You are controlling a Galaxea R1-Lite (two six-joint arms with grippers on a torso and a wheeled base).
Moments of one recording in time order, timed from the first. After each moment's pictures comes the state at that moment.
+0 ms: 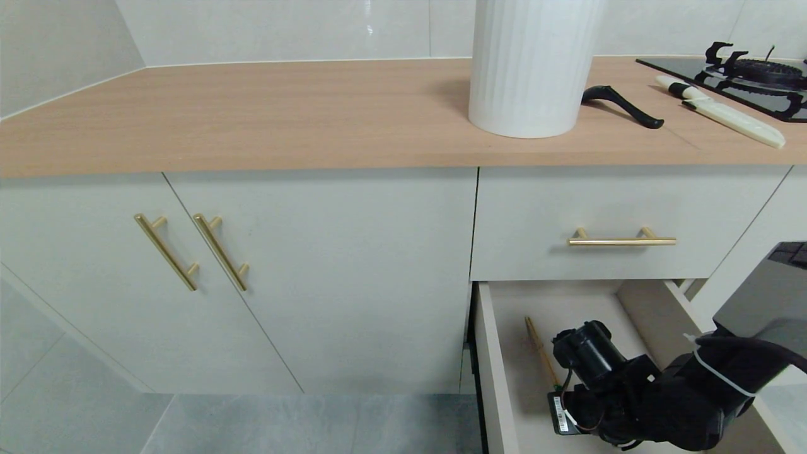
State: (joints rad) left arm 0.01 0.00 0.00 0.00 0.01 0.00; right arm 0.56 2.08 -0.65 -0.37 -0.22 0.45
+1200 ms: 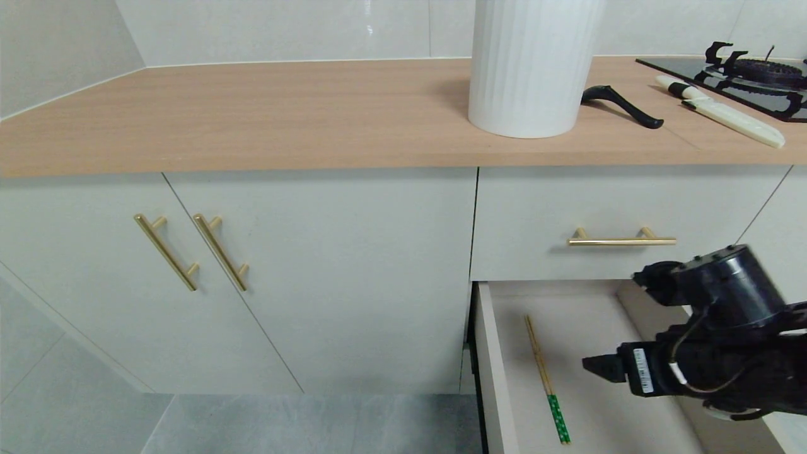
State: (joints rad) left arm 0.01 0.00 0.00 0.00 0.01 0.00; right arm 0.51 1.49 -0.72 0.06 -0.22 0.34
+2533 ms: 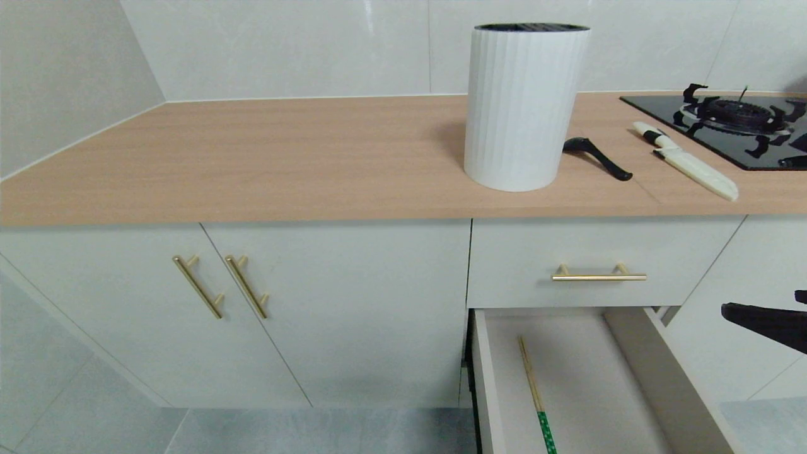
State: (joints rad) left arm 0.01 0.00 0.00 0.00 0.01 0.00; right arm 0.45 1.00 -0.88 0.33 -0.19 0.15
